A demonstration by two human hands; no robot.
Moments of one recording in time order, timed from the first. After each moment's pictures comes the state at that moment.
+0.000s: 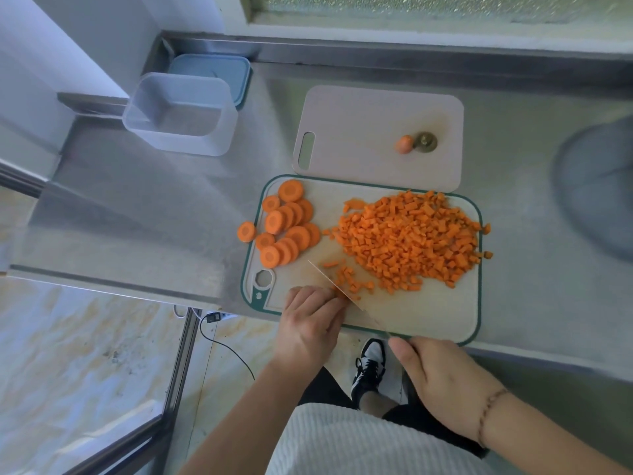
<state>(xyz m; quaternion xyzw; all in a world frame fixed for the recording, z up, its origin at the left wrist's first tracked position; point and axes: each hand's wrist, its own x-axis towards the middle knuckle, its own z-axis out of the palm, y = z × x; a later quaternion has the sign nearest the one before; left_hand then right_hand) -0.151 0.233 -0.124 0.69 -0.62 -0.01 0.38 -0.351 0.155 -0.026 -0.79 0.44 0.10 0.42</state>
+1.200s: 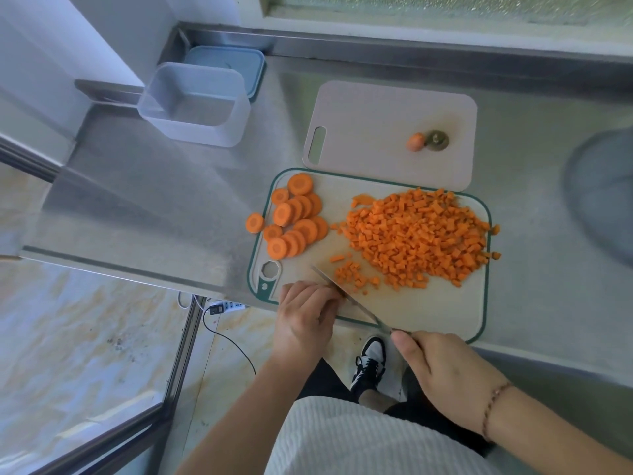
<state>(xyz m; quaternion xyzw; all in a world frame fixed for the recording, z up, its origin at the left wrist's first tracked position) -0.151 0.239 -0.121 0.74 -0.55 -0.02 0.39 -0.349 0.150 -0.025 -0.79 0.42 0.13 0.42</state>
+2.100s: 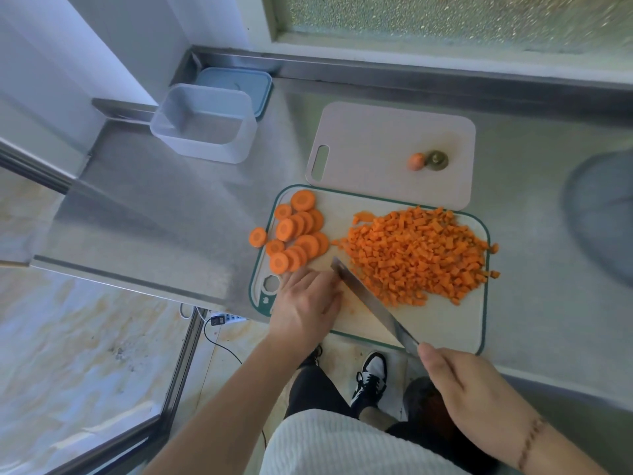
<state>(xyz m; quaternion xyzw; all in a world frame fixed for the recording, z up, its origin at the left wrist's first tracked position) -0.125 0.207 -0.112 0.72 -0.60 -0.03 0.34 -0.365 0.144 -0.011 -0.74 0.48 0.06 0.46</state>
